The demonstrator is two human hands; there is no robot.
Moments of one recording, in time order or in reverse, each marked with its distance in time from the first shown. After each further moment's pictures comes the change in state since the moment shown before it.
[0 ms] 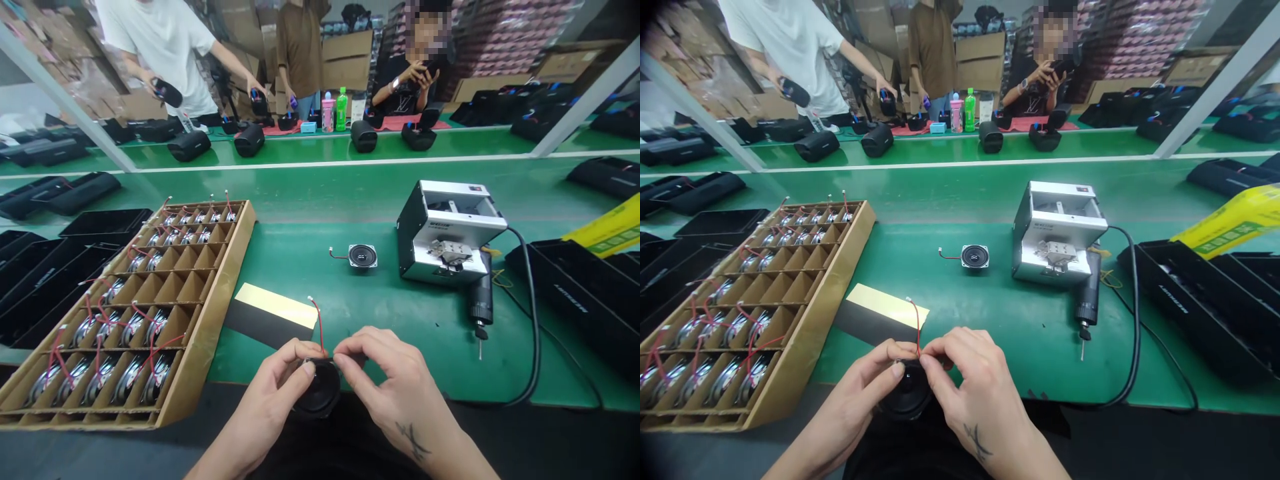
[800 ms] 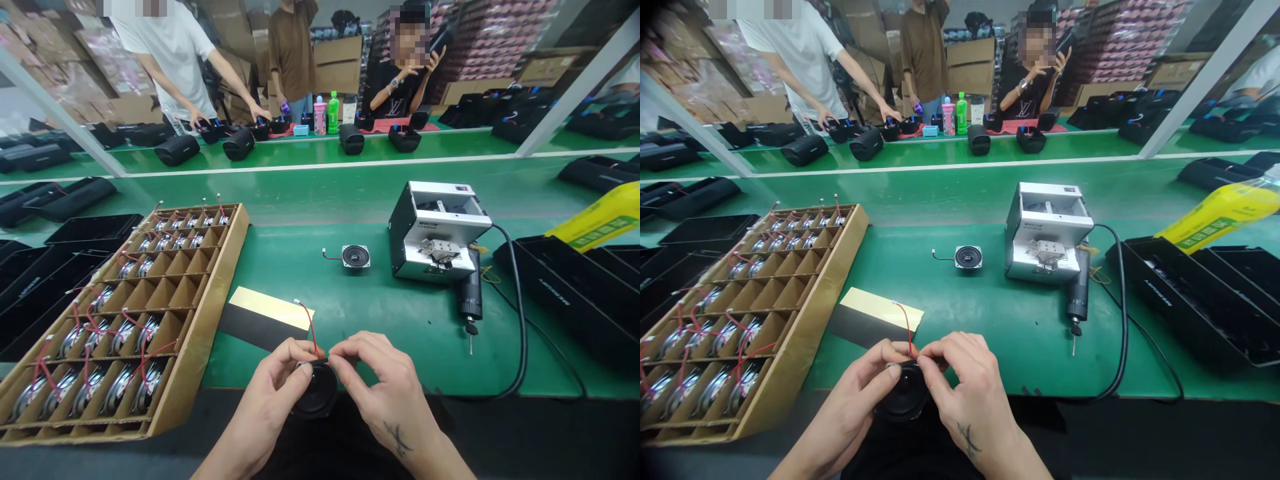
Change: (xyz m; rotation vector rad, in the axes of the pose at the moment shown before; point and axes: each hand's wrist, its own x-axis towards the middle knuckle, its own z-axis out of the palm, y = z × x) left_hand 0.002 -0.003 0.006 -0.079 0.042 0.012; right_hand -0.008 0.008 0.013 0.053 0.123 0.001
